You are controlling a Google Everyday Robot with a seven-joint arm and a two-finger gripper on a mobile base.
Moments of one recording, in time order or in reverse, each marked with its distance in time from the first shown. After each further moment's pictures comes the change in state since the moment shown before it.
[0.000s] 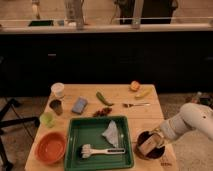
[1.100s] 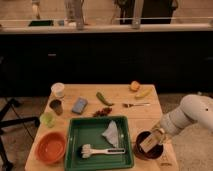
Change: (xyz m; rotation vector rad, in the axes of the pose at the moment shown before) arm -0.024 -0.018 -0.045 -0.007 0.033 -0.096
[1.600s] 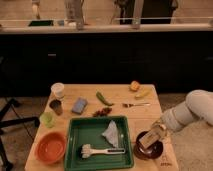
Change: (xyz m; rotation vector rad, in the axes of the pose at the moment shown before) arm -0.022 -0.016 -0.032 0.057 -0.031 -0.009
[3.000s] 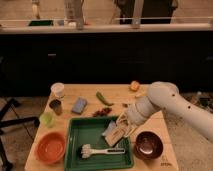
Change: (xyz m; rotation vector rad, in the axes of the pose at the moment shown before) arm -0.124 -0.084 0.055 -0.025 -0.150 -0.038
